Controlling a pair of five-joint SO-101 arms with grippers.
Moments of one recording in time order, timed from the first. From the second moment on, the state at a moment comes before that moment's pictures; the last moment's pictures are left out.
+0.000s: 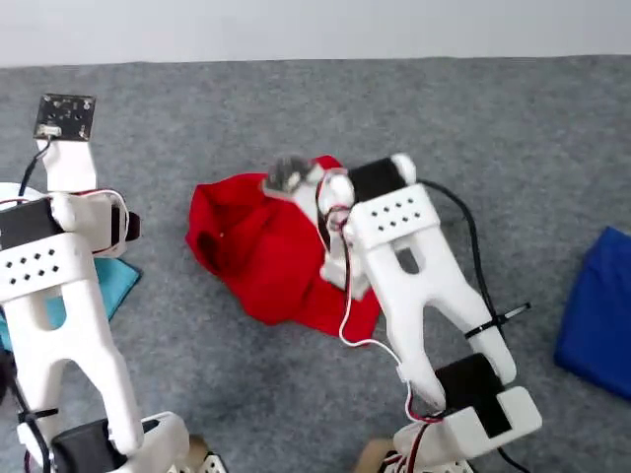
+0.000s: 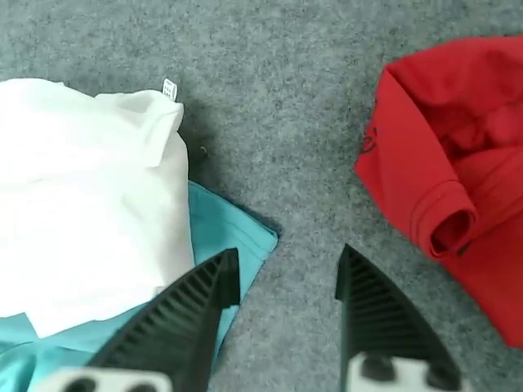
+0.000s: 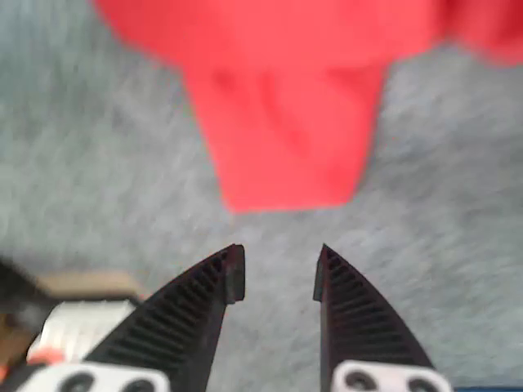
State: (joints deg) left arm -22.0 -18.0 13.6 81.2 -9.9; right arm -25.8 0.5 1.3 100.5 32.6
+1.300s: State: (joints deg) left arm -22.0 -18.0 17.4 78.2 -8.0; right arm -27.4 13.5 24.8 74.0 33.9
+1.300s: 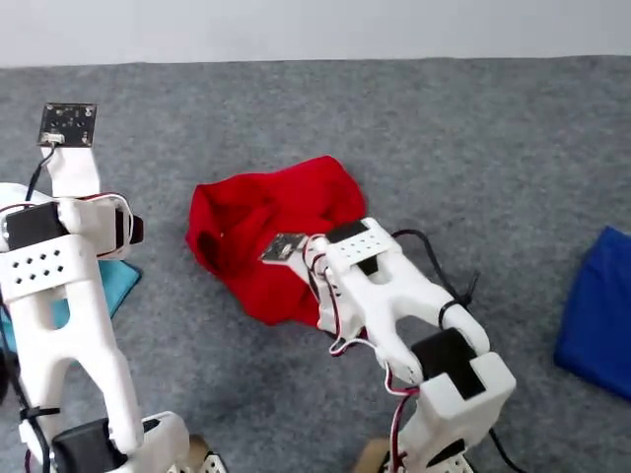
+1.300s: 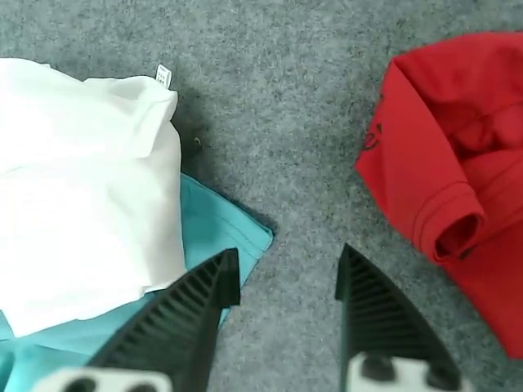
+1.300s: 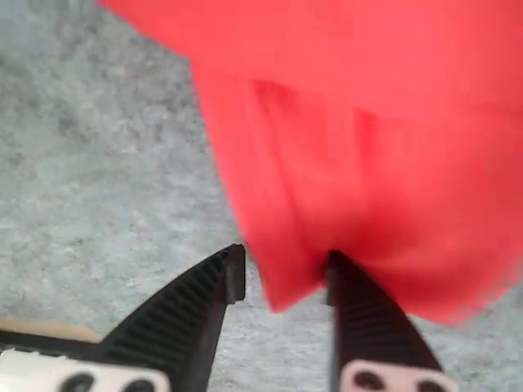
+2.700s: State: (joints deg) left arm 7.0 -4.6 10.0 69.7 -2.8; right arm -2.1 -6.9 6.1 99.4 33.9
